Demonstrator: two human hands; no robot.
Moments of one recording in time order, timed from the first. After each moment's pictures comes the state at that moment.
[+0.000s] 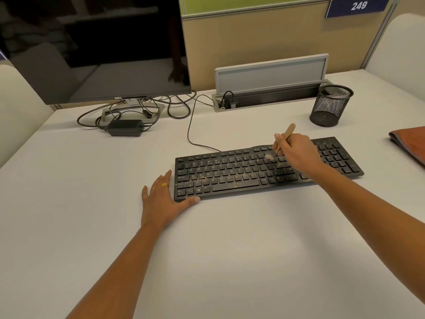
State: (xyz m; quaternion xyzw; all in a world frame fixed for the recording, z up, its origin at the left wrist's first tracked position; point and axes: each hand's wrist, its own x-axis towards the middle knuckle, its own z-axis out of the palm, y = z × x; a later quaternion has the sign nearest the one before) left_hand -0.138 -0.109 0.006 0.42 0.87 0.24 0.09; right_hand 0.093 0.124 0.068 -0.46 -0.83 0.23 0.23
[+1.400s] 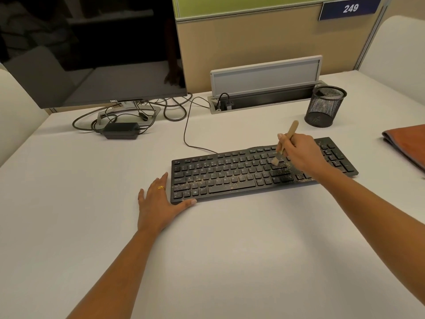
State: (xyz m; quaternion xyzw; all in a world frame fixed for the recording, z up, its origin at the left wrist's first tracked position) left_hand -0.138 -0.108 0.004 0.42 0.87 0.24 0.08; right_hand 0.108 0.131 0.069 -0.44 -0.83 0.24 0.25
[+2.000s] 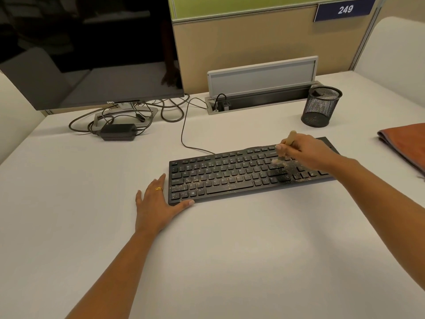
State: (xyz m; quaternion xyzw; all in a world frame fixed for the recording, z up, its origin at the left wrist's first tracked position) left_hand -0.137 -0.109 0.005 0.42 0.87 0.25 0.07; right_hand 0.134 0.146 0.079 -0.34 -0.92 0.18 0.12
